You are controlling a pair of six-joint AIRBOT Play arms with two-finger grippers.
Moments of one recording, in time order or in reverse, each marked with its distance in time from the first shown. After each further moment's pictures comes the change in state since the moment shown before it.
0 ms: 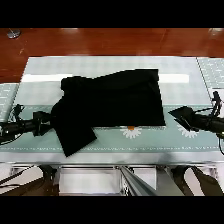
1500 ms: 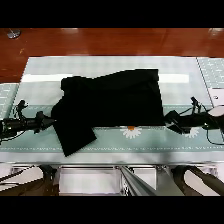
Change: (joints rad) left arm -0.046 -0.050 0.042 0.028 0.013 0.108; right arm 0.196 -0.355 0.076 -0.201 -0.101 0.194
